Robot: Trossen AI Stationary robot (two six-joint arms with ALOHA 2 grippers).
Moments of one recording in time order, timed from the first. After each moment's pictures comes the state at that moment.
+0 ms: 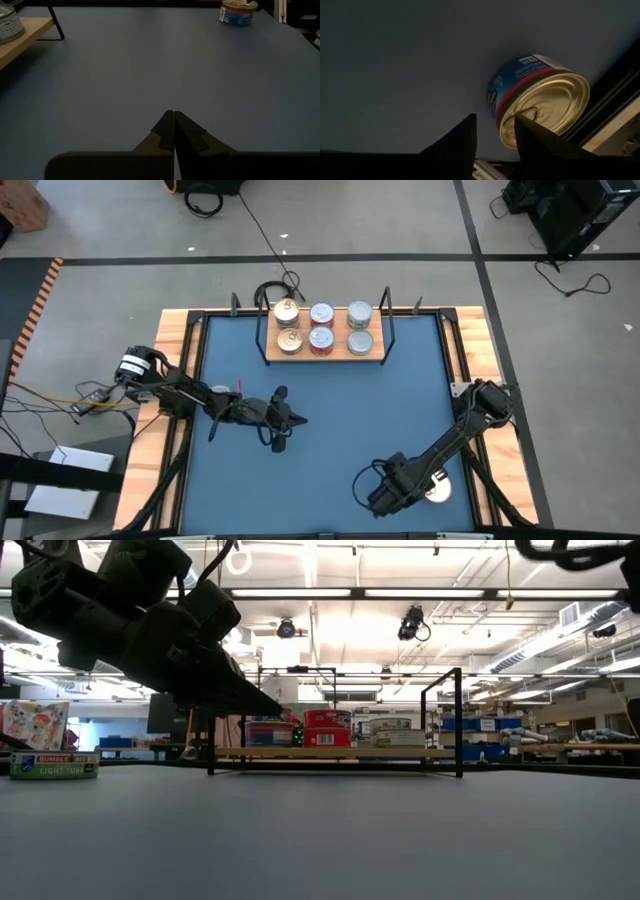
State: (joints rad) left arm -0.22 1.61 0.44 0.81 -0.21 -0.11; right arm 0.70 1.99 1.47 -1.27 -0.39 1.75
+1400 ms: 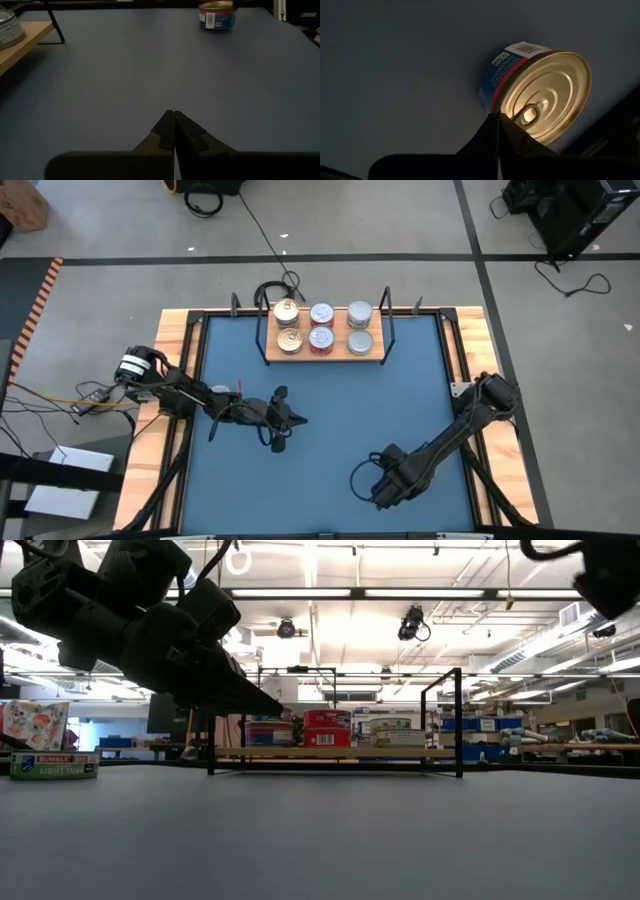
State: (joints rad) left arm -0.22 1.61 0.44 0.82 -0.20 -0.08; right arm 0.68 1.92 1.41 -1.27 -0.18 1.54
